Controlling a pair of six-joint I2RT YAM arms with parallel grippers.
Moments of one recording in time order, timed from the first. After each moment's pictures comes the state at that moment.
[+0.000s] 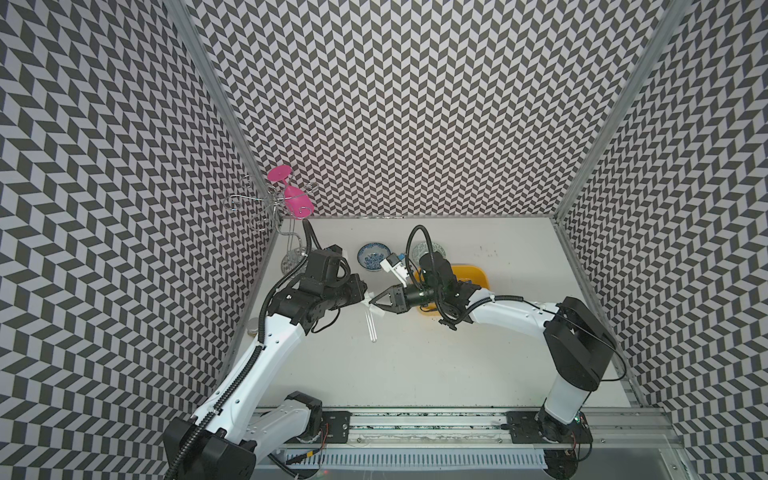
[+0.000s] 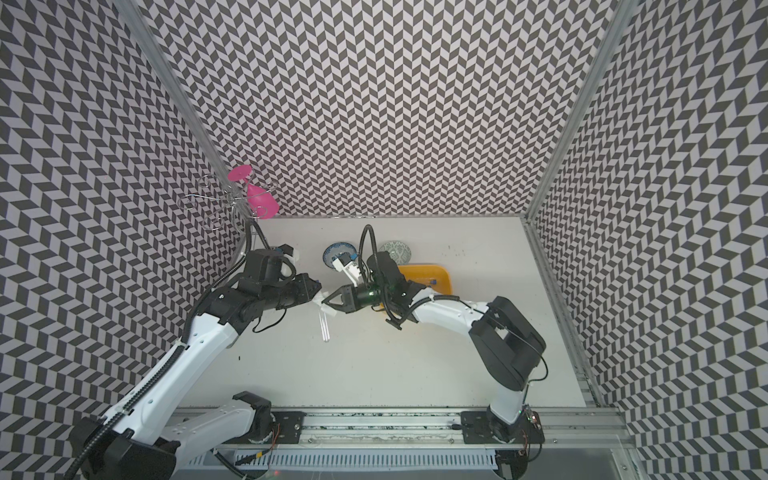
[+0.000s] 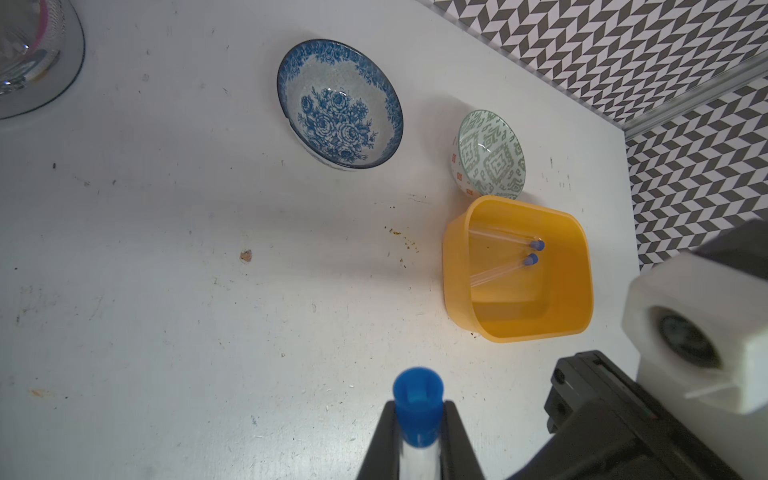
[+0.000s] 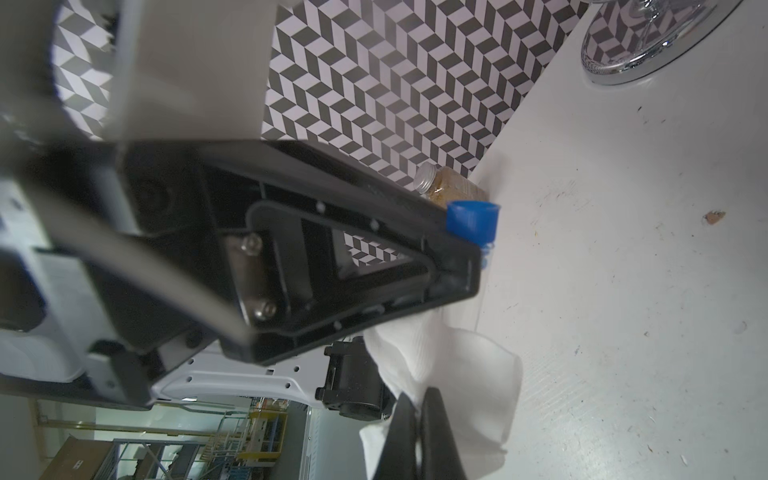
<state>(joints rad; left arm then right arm) -0.35 1.08 1.03 -0.73 0.20 -0.58 0.83 1.78 1.18 0.29 -0.81 0.72</state>
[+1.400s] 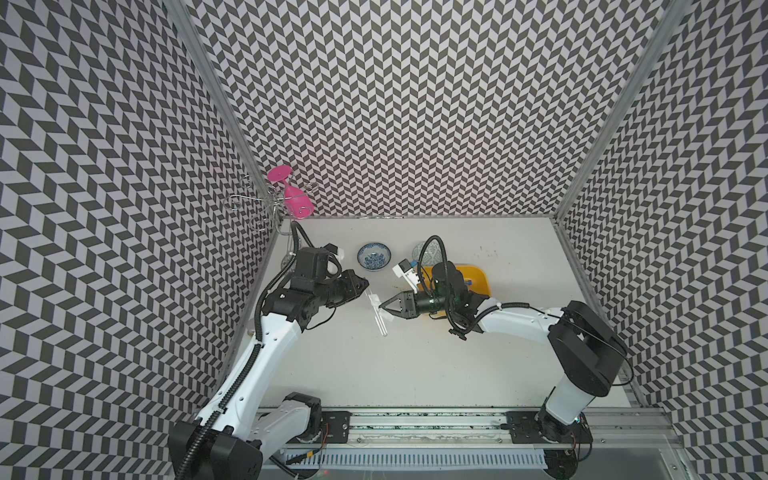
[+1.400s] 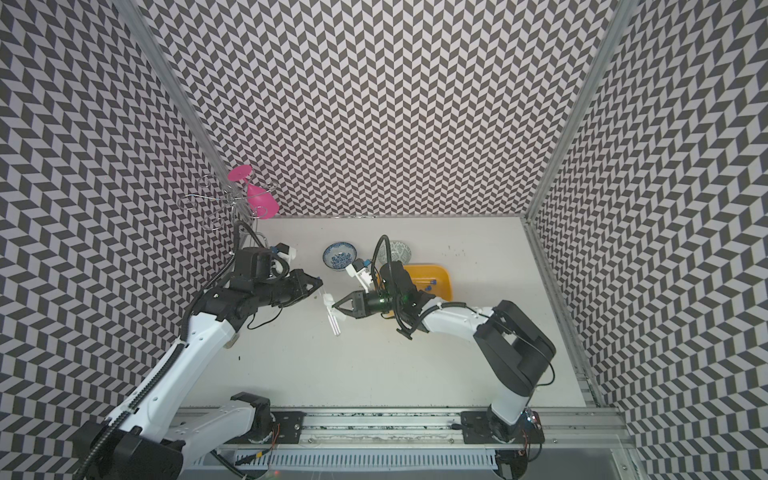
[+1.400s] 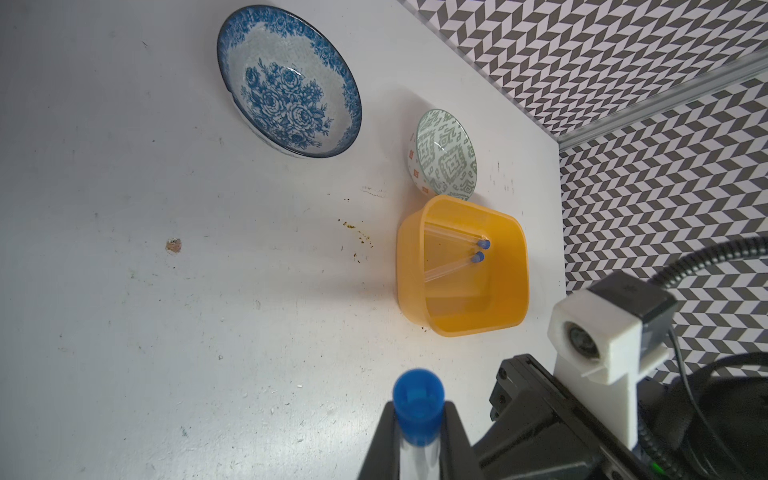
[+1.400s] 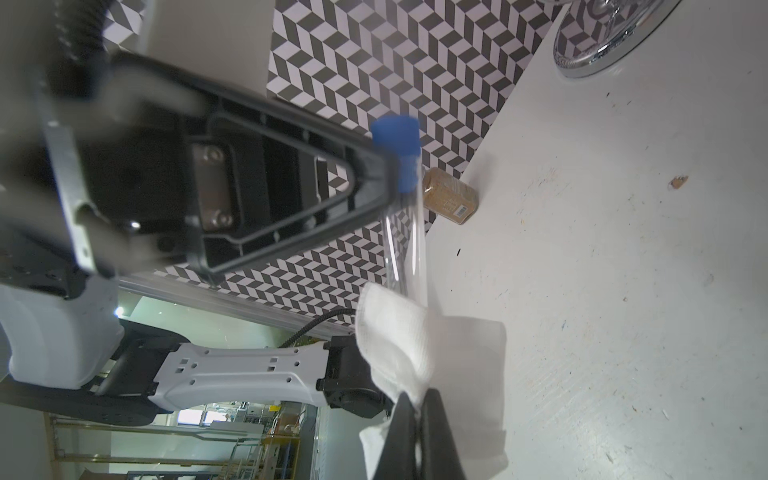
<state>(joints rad) -0.24 1.08 1.01 -0.66 0.43 -0.63 0.80 1.74 1.02 0.46 -0.79 0.82</state>
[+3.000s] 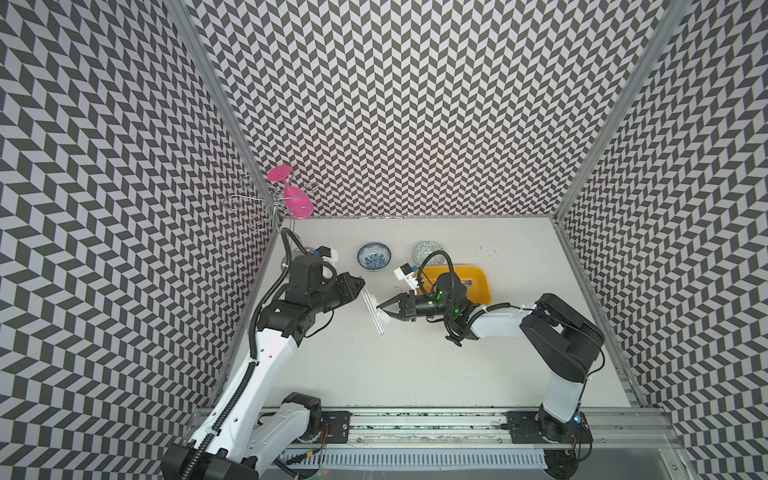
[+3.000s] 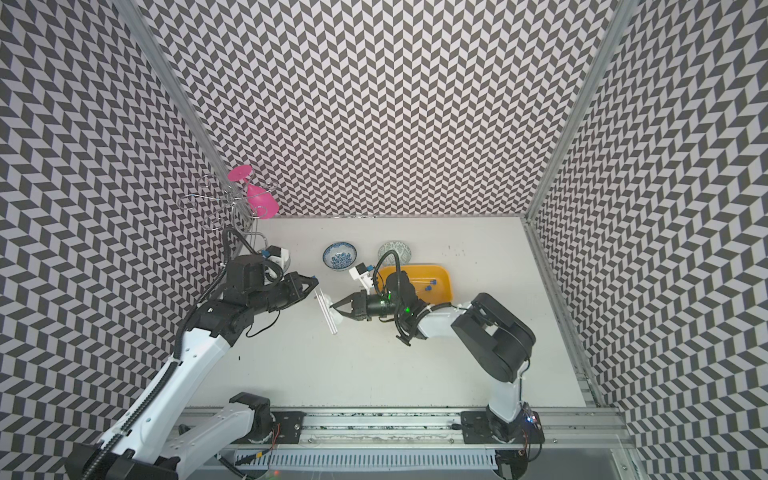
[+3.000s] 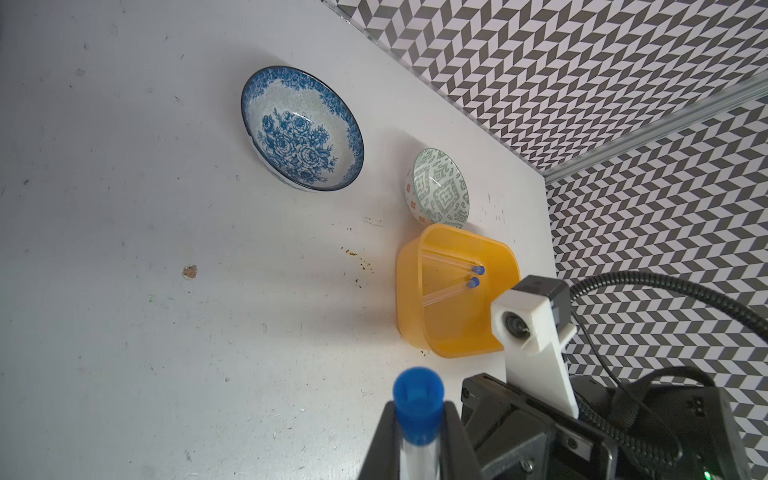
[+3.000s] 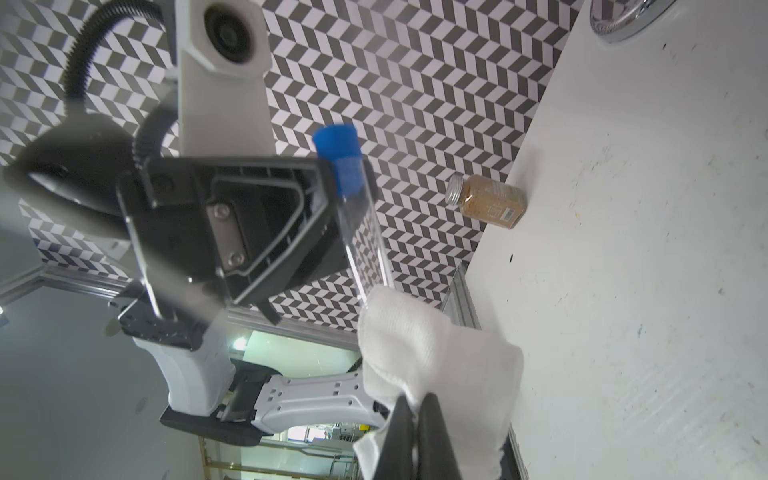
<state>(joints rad) -0.24 0.97 0.92 -0.56 0.38 -0.66 0.80 1.87 0.93 0.92 -0.85 1.25</state>
